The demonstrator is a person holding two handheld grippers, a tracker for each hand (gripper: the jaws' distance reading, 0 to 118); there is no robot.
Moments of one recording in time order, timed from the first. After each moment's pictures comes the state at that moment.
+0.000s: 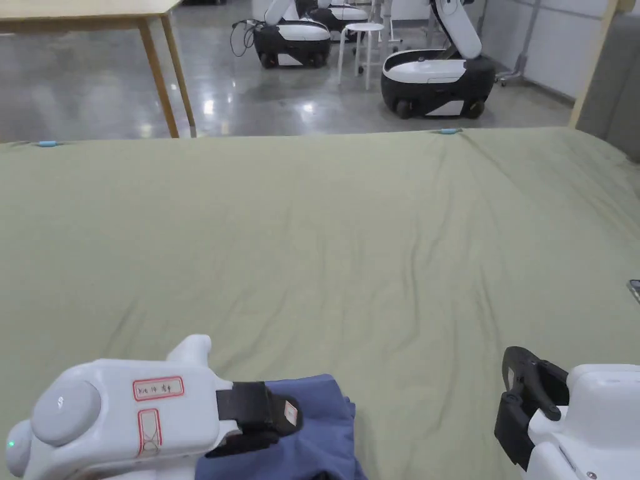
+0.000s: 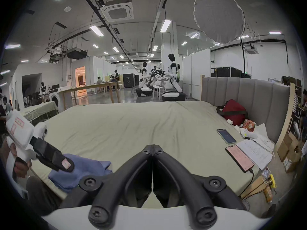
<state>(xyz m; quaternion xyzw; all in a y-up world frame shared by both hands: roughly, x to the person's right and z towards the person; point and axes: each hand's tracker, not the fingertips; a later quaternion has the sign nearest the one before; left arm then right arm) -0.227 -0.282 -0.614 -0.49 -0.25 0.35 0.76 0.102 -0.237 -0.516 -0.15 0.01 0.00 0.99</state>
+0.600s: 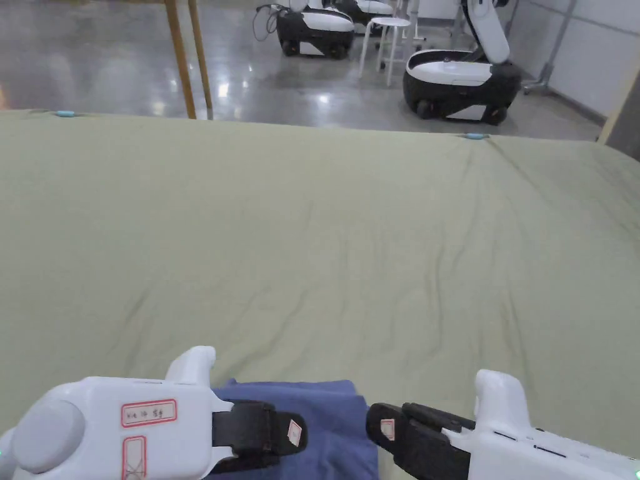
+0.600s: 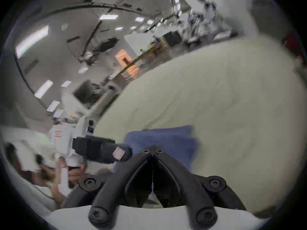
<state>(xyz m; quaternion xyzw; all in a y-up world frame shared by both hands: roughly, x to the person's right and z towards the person) -0.279 -0.282 -0.607 -0.45 -0.27 0.32 0.79 0.069 -0.288 -0.609 -0.37 0.36 -0.23 0.82</state>
